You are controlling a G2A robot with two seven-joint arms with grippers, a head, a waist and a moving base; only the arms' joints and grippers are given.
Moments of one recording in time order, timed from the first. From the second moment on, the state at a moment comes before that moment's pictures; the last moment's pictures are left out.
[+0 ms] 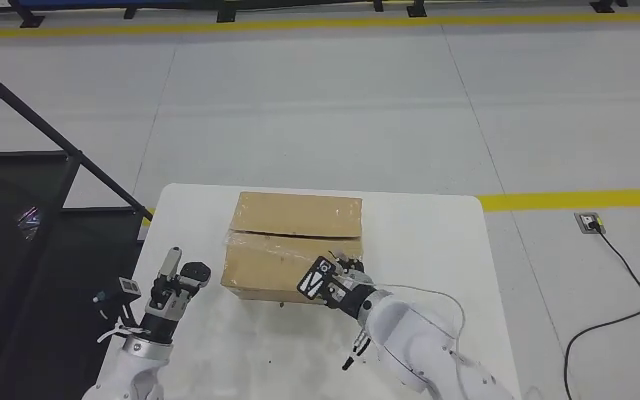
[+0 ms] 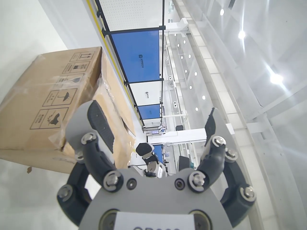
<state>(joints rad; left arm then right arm) 1.54 -1.25 -1.68 -1.85 -0.31 -0.27 -0.29 -0.91 -1.24 0.83 -1.84 -1.50 -0.13 0.74</state>
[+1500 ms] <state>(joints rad) 1.54 -1.24 -1.75 -1.84 -0.41 -0.27 -0.36 -0.76 -1.37 0.69 -1.80 -1.78 -0.04 0.99</state>
